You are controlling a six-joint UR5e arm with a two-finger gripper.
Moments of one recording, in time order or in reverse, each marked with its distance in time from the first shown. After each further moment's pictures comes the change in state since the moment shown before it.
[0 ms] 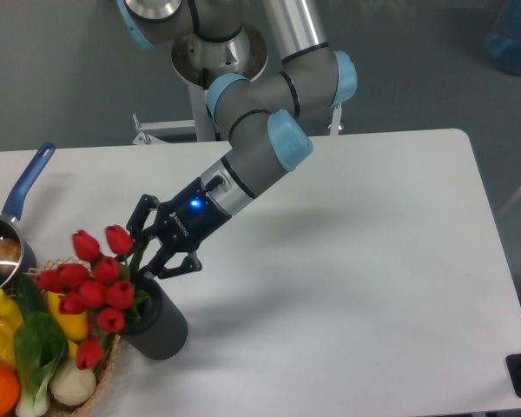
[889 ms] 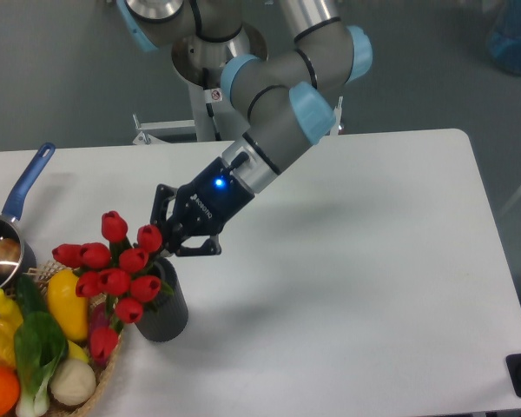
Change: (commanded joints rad) arm 0.075 0.121 0.009 0.000 -0.080 -0.116
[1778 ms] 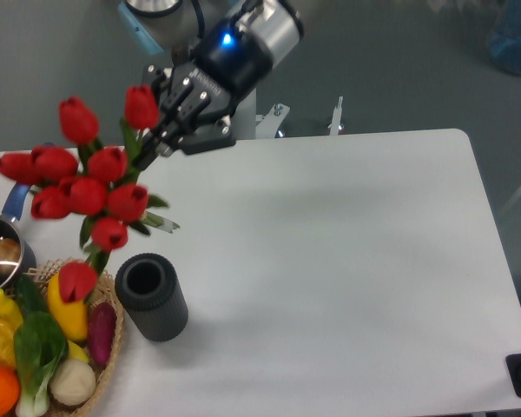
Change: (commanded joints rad) arm 0.156 0.198 0.157 -0.002 -0.021 -0.180
